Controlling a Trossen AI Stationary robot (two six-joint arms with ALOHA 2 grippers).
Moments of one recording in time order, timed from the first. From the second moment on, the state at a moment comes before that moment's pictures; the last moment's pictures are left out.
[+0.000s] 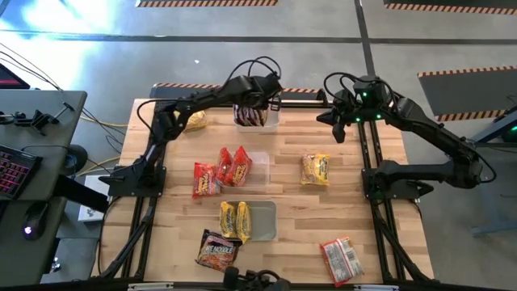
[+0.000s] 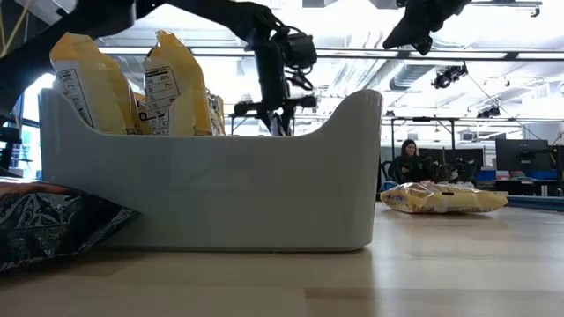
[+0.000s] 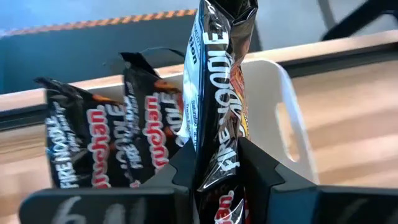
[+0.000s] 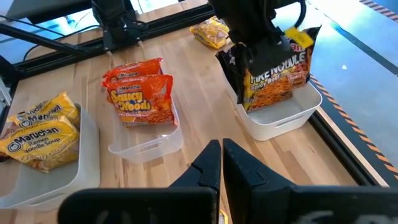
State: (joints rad) left arm 0.47 2.23 2.14 -1.05 -0.39 -0.82; right arm -0.62 1.00 1.13 -0.73 -0.35 -0.08
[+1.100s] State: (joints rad) left arm 0.46 2.31 2.14 -1.03 -0.42 -0.91; right arm -0.62 1.00 1.13 -0.74 -0.36 -0.11
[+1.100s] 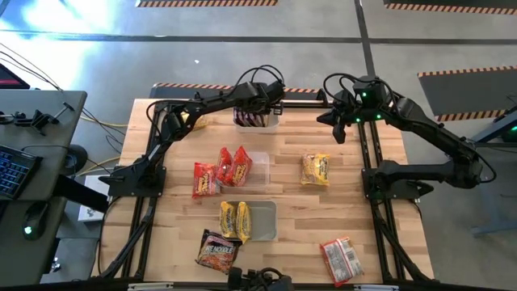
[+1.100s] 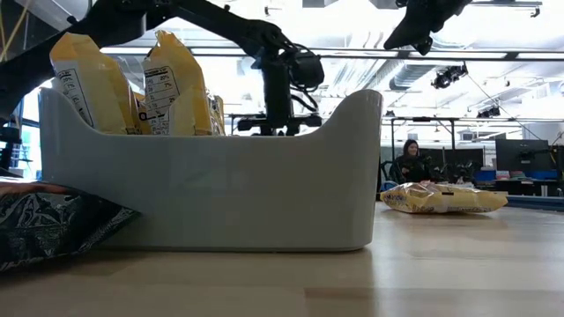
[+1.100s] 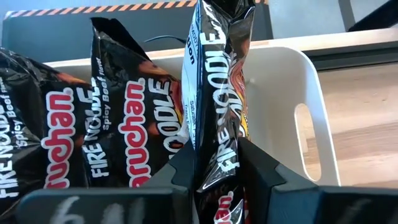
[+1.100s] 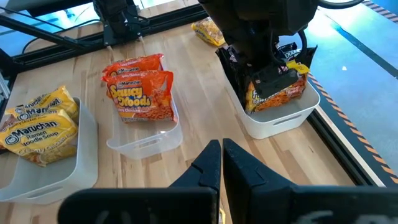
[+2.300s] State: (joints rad) left arm 0.39 2.13 2.14 -1.01 -0.53 -0.68; right arm -0.62 1.00 1.13 -0.74 -0.35 -0.18
